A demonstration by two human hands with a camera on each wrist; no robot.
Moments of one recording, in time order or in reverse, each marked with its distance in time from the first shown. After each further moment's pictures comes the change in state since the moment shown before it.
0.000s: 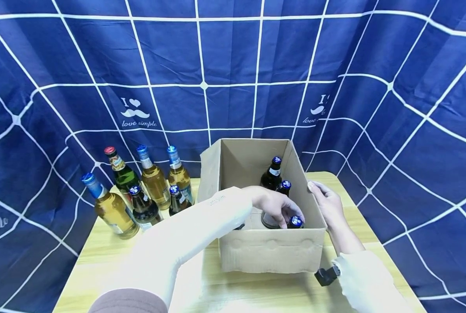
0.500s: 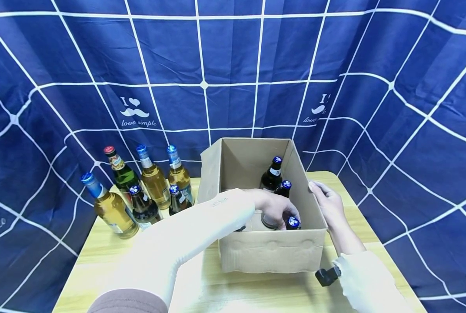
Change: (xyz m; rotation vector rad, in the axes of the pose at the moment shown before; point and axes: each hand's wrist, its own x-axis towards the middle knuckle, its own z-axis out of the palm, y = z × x) left_hand 0.005 0.001 0.005 0.386 0.016 0.042; right_hand 0.001 0.002 0.000 0.003 0.010 -0.011
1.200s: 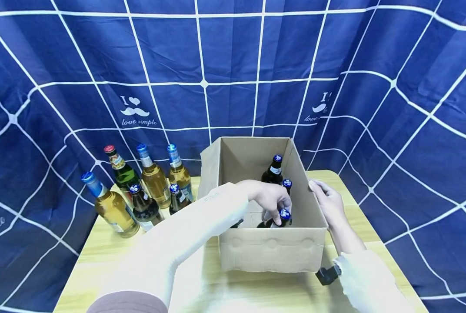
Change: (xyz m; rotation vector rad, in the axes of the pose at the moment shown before) left_hand -0.013 -0.010 -0.013 -0.200 0.041 -0.039; right_hand 0.000 0.000 0.000 0.007 -0.023 -0.001
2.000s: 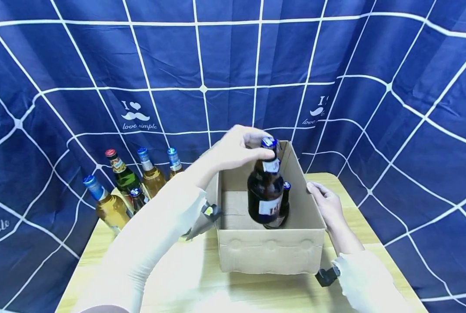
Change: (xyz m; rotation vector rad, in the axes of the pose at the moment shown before) left_hand -0.115 0.042 -0.060 -0.174 0.875 0.384; right_hand 0.001 -0.001 0.000 -0.006 0.006 0.020
